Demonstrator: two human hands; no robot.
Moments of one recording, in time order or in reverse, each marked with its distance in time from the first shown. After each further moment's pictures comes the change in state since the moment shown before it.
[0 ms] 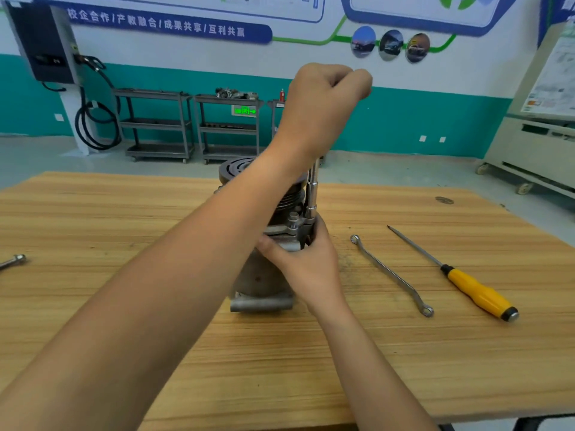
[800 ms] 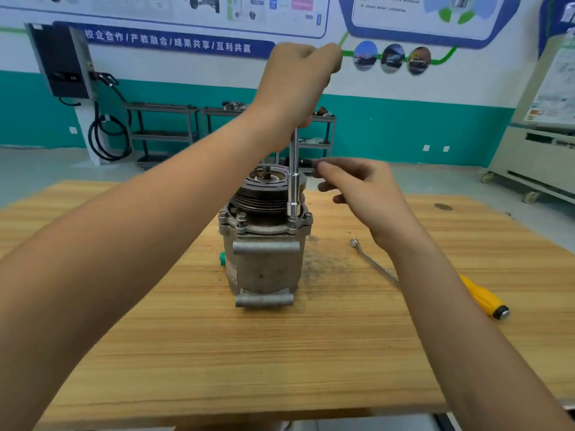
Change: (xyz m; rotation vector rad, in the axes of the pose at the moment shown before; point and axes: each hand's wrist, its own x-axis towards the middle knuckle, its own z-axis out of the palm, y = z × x) left_hand 0.006 0.035 -0.027 0.117 0.042 -0.140; right_hand 0.031 -0.086 -0.074 -0.085 -0.069 -0.184
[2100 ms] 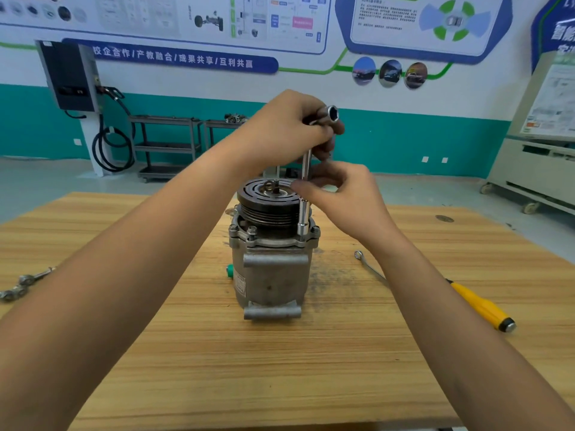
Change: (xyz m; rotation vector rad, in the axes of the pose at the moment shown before) left_hand -0.012 -0.006 -0.031 0.323 -0.312 0.072; right_hand 0.016 -0.008 0.022 -0.173 -0.031 -0.241
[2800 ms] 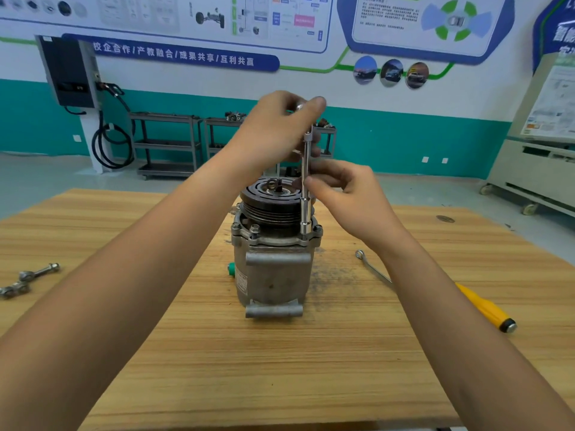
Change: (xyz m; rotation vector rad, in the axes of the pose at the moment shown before) left_hand 0.000 -0.013 0.005 -0.244 0.217 -0.147; right_hand -0.005 -0.003 -0.001 0.110 -0.047 -0.005
